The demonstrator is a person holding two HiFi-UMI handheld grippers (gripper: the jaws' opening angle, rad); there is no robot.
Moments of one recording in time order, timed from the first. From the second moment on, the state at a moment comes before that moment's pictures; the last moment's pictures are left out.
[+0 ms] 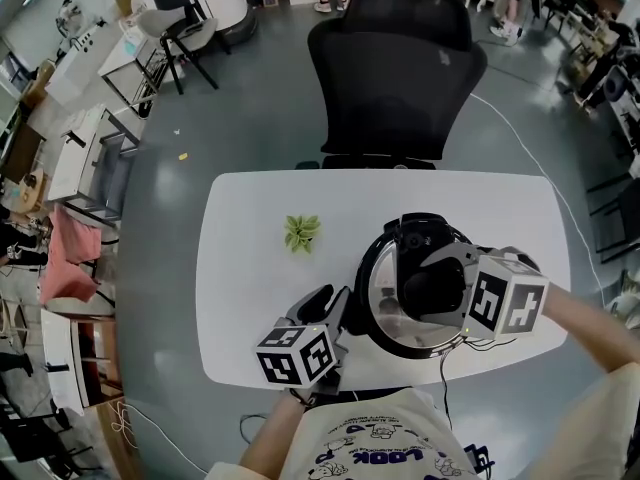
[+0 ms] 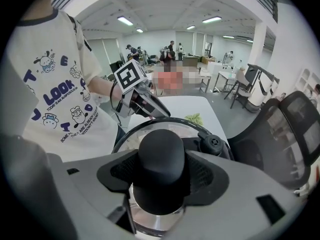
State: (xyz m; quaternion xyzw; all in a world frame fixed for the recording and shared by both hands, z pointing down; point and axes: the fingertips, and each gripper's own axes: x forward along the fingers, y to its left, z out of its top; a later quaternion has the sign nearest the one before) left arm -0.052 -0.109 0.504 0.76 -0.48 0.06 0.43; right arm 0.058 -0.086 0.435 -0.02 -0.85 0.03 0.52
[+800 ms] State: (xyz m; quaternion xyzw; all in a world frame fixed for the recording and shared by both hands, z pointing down) left arm -0.049 -0.105 0.502 0.77 -0.47 0.06 0.43; right arm 0.074 -0.089 0.434 -0.05 -0.87 0.01 0.50
